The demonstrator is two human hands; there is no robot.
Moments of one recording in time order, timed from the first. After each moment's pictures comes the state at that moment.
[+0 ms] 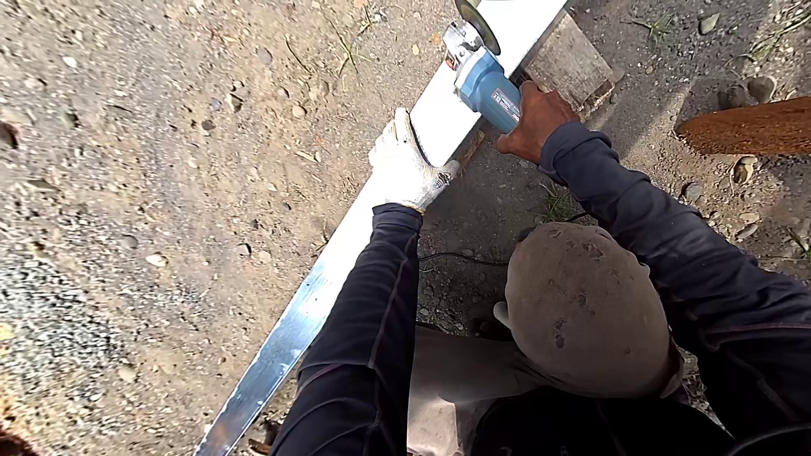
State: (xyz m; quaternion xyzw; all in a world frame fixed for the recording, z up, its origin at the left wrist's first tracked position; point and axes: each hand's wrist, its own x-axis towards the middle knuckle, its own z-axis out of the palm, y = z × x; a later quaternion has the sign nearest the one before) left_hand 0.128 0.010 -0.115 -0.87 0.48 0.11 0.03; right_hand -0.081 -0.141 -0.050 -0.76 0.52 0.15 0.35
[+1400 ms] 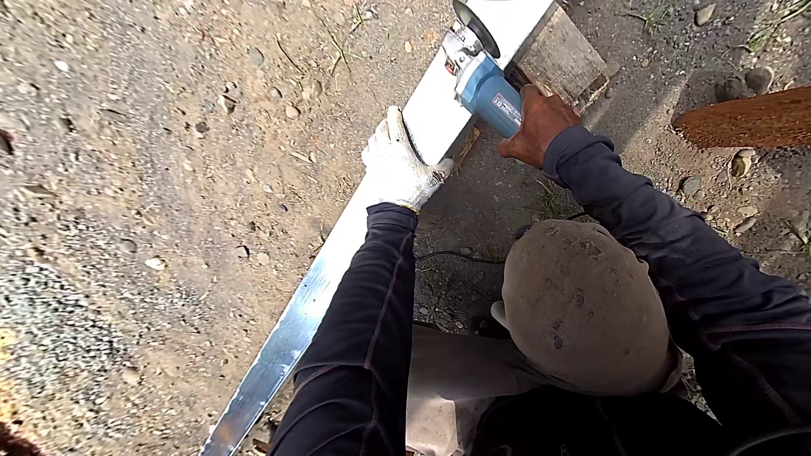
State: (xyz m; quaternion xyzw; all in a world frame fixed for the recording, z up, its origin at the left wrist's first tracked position) left_hand 0.128 0.010 -0.117 -0.87 0.48 0.10 0.03; right_hand -0.097 -0.136 -0.051 -0.76 0.52 0.15 0.35
